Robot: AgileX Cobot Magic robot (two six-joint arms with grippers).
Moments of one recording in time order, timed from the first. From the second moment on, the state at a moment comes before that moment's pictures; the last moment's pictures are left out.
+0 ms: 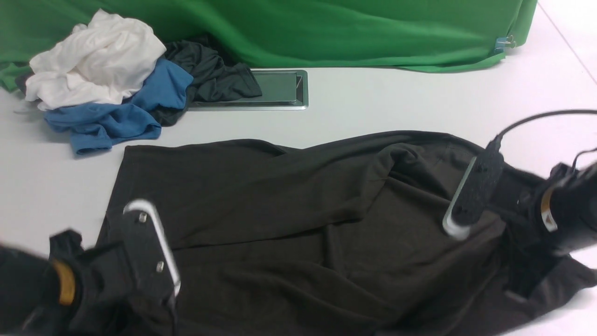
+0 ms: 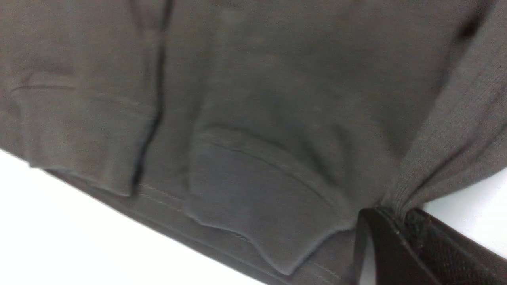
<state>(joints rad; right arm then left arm) 0.48 1.40 -0.82 -0.37 0.81 -0.23 -0.47 1.05 -0.62 0.15 0.91 0.57</state>
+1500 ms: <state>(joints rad) 0.30 1.63 -1.06 -0.32 0.62 -0.34 -0.26 1.38 -0.86 0.21 0.71 0.63</state>
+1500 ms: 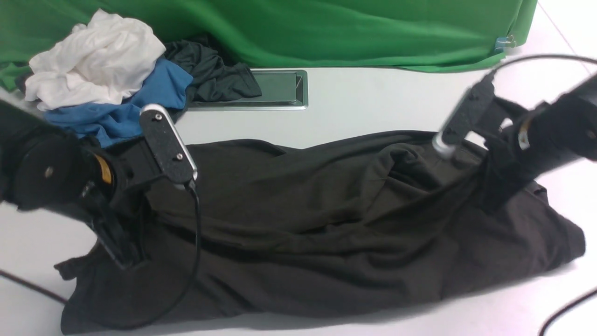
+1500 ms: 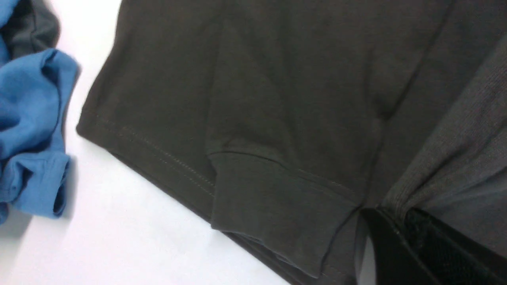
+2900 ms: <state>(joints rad) 0.19 2.04 -1.53 -0.26 0.56 -0.43 -0.10 1.92 -1.36 0.26 0.53 0.69</state>
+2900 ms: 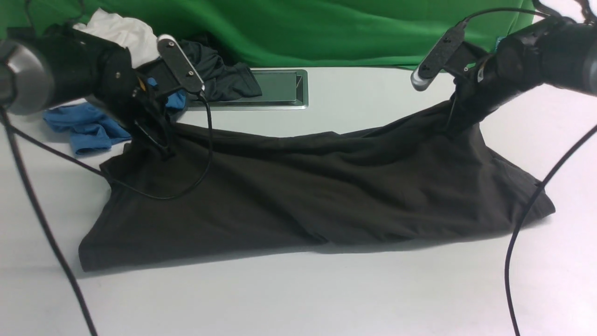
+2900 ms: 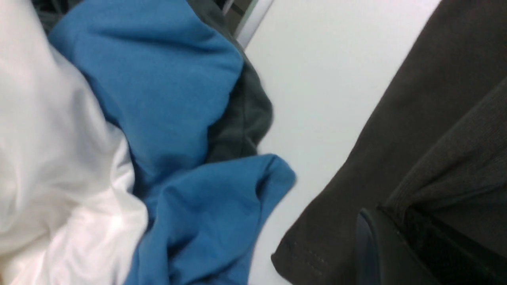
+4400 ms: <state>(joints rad) 0.15 1.72 -1.37 -0.15 0.75 -0.20 -0.15 2.02 -1.40 -0.51 0.64 0.93</state>
